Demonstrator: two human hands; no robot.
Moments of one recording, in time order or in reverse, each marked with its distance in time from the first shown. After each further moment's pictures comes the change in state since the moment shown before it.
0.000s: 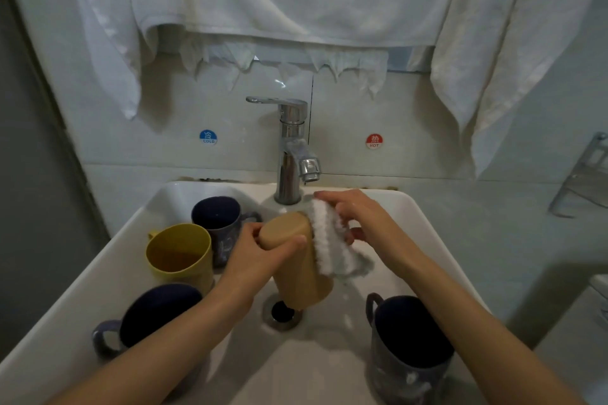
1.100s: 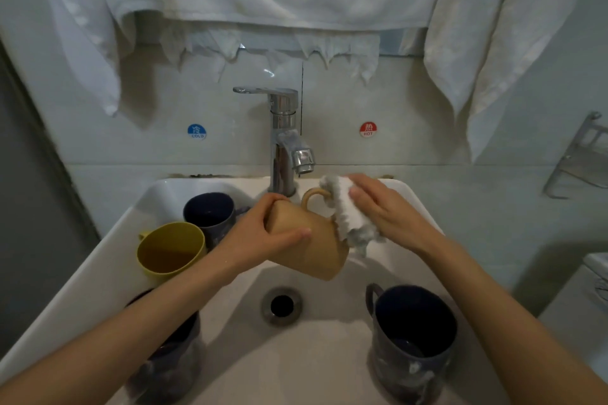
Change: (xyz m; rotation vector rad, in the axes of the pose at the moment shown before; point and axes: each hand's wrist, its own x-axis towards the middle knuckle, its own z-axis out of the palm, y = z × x) left_hand 0.027 0.015 -0.011 0.391 -0.263 0.222; right_hand 0.006 0.030 -0.035 -0.349 0.027 -0.146
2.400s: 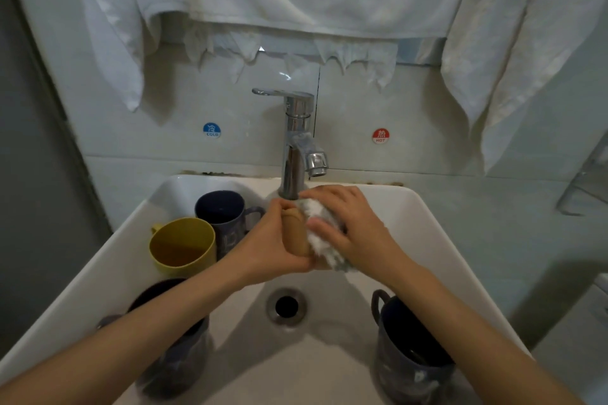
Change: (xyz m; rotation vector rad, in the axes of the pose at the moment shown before) left_hand -0.014 0.007 0.003 0.072 -0.045 0.099; right_hand -0.001 -0.030 0.045 -0.167 0.058 -0.268
